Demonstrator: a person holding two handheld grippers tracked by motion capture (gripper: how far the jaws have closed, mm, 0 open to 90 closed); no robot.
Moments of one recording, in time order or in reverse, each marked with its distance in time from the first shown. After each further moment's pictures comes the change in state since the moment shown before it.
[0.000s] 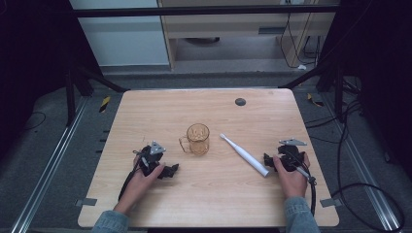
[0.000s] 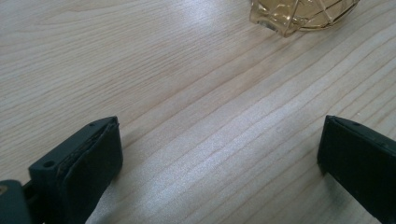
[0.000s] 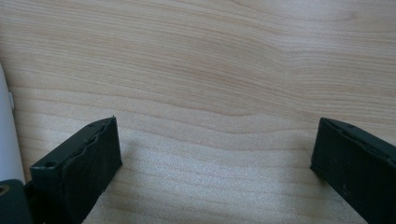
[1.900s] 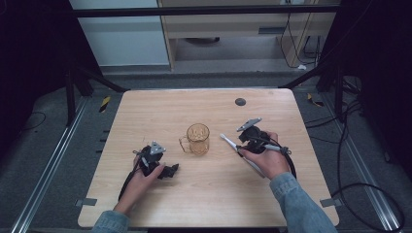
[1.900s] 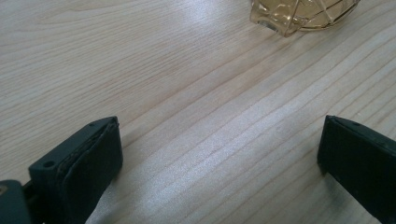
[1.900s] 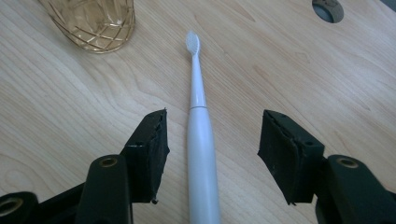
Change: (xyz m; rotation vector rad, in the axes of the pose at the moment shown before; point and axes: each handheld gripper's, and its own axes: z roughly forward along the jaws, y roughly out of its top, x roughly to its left) left arm 0.000 0.000 0.000 -0.001 0.002 -0.005; right arm 0.113 0.096 -0.051 0.136 0.161 -0.485
